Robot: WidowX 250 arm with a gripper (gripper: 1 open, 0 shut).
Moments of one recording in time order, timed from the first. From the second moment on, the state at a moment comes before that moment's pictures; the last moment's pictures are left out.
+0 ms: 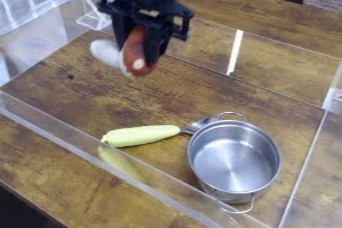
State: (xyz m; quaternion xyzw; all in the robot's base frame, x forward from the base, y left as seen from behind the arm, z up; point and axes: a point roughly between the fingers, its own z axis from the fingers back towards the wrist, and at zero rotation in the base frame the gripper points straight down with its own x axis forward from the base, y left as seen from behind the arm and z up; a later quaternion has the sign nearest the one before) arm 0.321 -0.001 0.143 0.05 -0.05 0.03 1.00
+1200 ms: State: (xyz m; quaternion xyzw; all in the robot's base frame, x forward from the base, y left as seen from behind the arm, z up) arm 0.373 -0.016 0.085 0.04 -0.03 -0.04 1.00
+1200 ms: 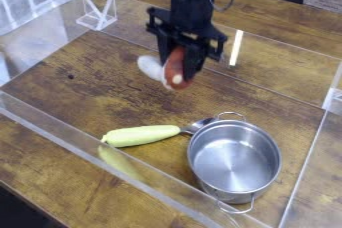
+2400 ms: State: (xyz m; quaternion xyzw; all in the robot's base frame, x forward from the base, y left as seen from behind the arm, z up) arm 0.381 0.007 0.055 0.03 0.00 0.06 1.00
